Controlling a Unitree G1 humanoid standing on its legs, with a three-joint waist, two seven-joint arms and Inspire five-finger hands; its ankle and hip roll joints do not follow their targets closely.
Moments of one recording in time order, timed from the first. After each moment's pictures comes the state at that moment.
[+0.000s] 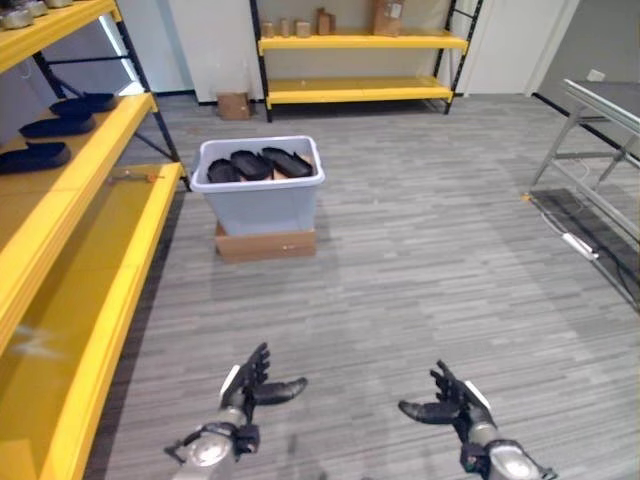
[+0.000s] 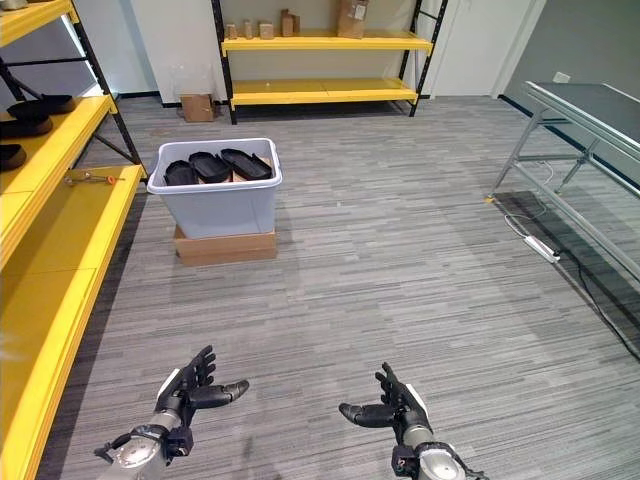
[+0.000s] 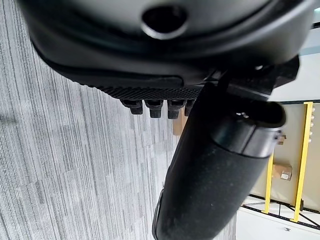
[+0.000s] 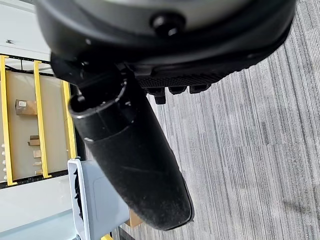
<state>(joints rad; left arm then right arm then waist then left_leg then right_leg) 0.18 0.36 -0.20 0.30 -0.43 0.01 0.06 0.24 -0.38 0.23 0.29 0.44 0.02 -0.02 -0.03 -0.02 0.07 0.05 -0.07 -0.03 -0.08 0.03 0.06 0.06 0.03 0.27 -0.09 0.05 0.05</state>
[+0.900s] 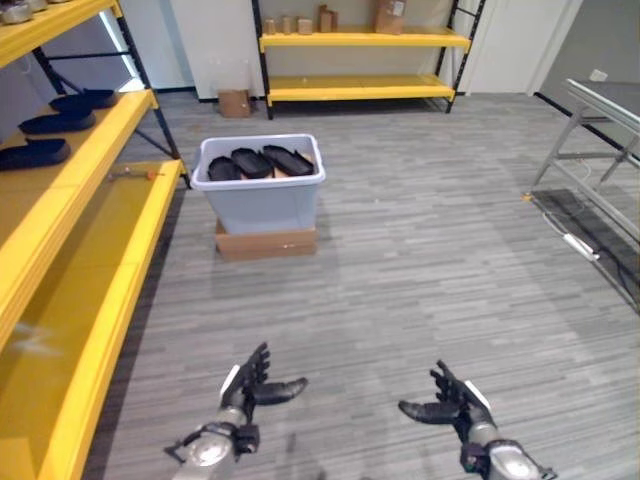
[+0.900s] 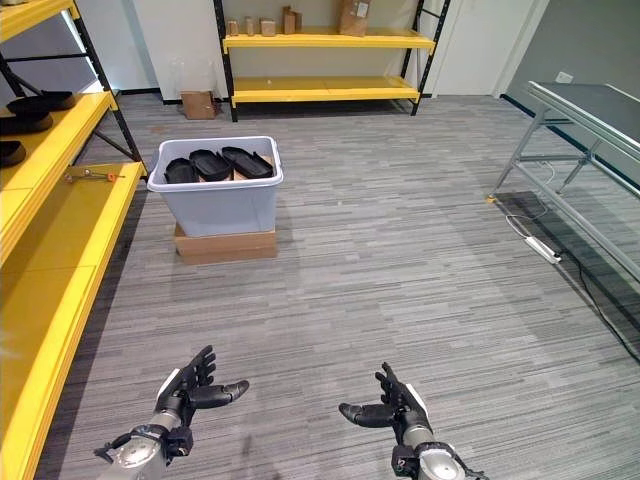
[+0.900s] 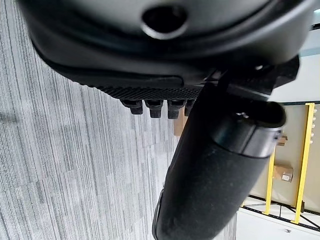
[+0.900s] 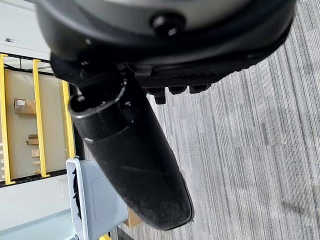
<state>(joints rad) 0.18 0.37 -0.20 0.30 -0.43 0.01 0.06 0.24 -0.38 0.23 0.29 0.44 0.02 -0.02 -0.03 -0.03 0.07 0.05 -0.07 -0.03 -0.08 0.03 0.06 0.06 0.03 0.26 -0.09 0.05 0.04</state>
